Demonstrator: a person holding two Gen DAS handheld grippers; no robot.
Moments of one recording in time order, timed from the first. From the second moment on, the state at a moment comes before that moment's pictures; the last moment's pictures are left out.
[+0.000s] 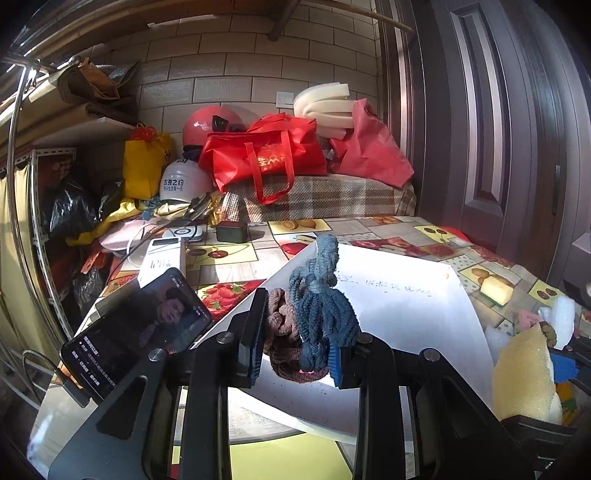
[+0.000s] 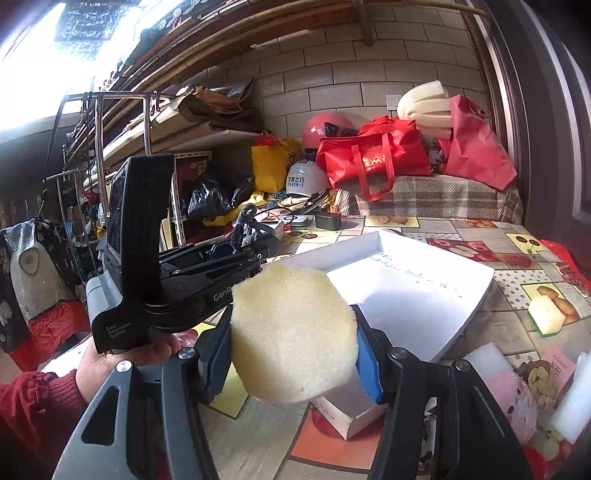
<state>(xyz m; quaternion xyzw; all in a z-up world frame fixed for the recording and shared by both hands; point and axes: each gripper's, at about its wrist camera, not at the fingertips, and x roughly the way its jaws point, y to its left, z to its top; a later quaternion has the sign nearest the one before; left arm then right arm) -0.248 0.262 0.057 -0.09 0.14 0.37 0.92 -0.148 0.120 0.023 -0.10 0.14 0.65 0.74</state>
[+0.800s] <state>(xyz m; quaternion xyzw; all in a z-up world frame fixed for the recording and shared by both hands) -0.222 0.298 0.053 -0.12 0.17 0.35 0.91 -0.111 0.167 0.017 -0.08 0.22 0.51 0.83</state>
